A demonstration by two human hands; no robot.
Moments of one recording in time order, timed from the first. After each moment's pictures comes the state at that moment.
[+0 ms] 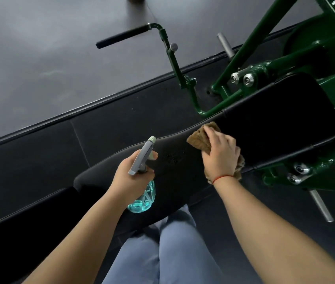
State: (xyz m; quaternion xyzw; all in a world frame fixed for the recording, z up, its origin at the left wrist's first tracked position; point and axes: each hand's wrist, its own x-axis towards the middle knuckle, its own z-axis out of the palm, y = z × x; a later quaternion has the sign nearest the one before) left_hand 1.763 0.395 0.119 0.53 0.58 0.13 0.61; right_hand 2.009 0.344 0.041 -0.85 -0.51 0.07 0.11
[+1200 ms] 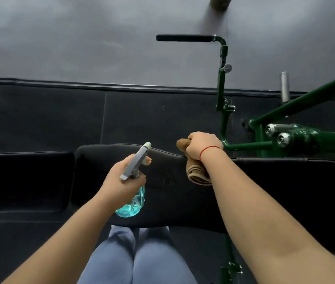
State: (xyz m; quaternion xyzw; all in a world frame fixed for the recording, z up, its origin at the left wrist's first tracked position) left_hand 1.812 0.391 0.115 0.40 0.70 0.22 0.56; right_hand 2.023 0.525 0.057 -0.66 -0.63 0.32 -0.25
